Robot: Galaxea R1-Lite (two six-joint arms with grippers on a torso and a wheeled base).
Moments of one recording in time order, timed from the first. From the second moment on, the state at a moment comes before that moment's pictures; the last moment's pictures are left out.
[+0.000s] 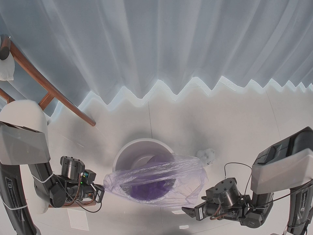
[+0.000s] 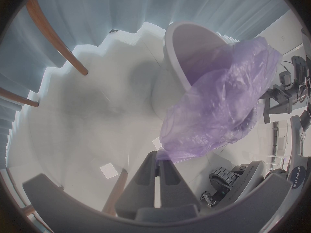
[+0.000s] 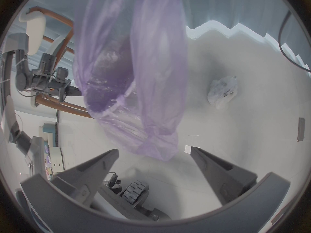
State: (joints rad) left arm -0.22 2.18 -0.34 -1.00 -0.14 0.20; right arm 0.58 2.29 -0.31 -1.20 -0.05 0.30
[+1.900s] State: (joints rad) left arm -0.48 2.07 -0.28 -1.40 -0.44 0.47; right arm 0.44 1.93 -0.17 -1.19 -0.09 0.31
